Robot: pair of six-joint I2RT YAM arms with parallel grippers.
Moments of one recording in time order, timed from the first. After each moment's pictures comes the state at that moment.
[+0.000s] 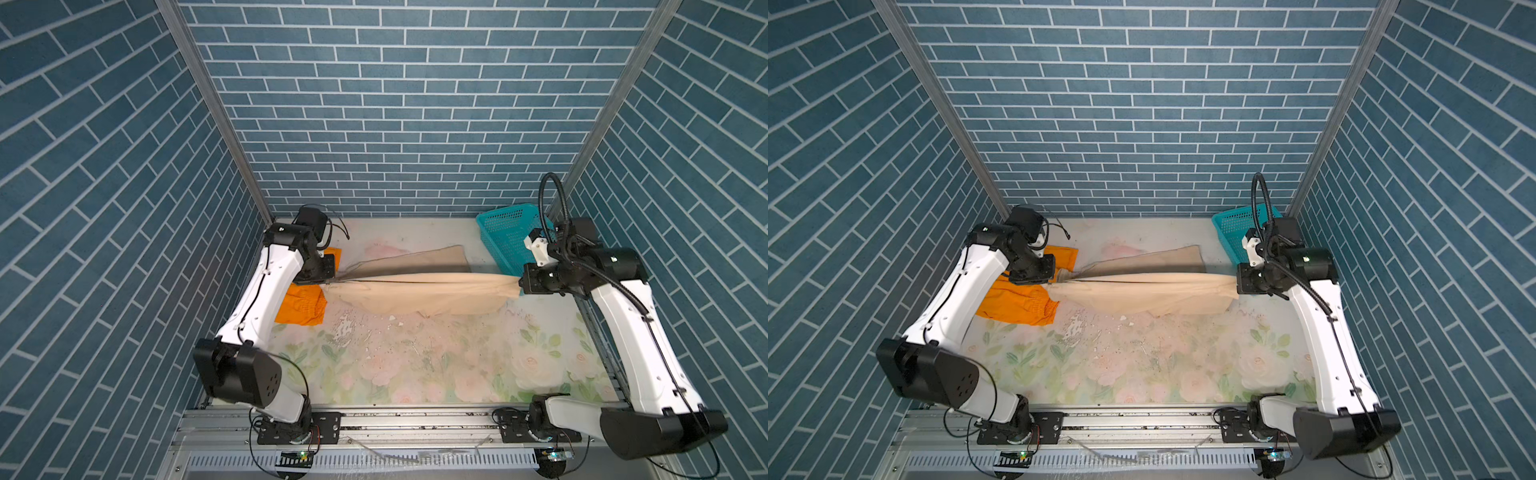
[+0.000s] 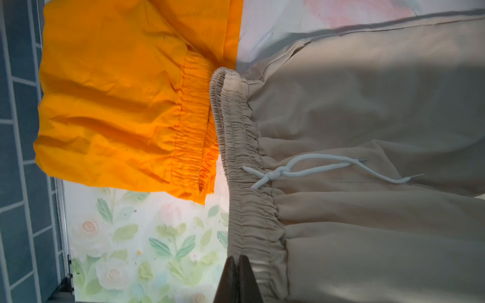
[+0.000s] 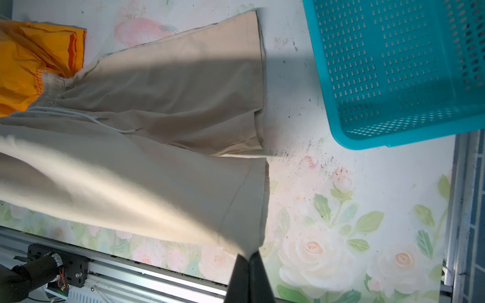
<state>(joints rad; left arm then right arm) -0.17 1.47 1.56 -1.35 -0.04 -0.28 0.16 1.20 1.53 -1.38 -0.19 0.07</state>
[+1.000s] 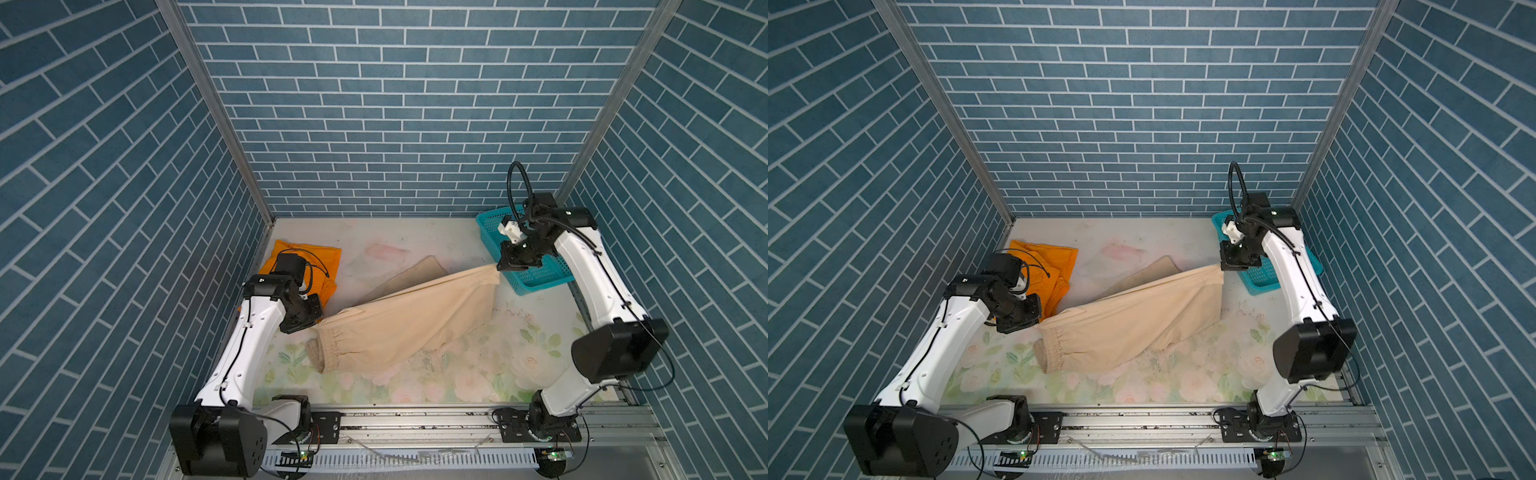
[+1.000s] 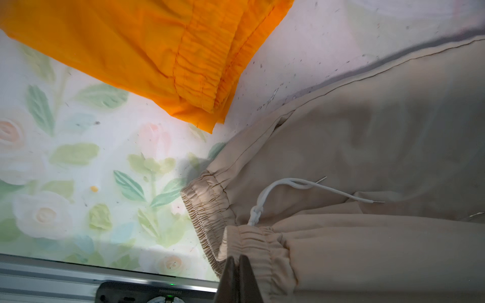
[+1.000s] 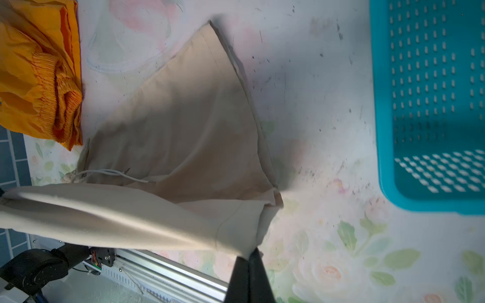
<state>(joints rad) -0.02 1.20 1.05 -1.22 0.13 -0.40 0.18 1.75 1.87 -1.42 -0.30 0.02</state>
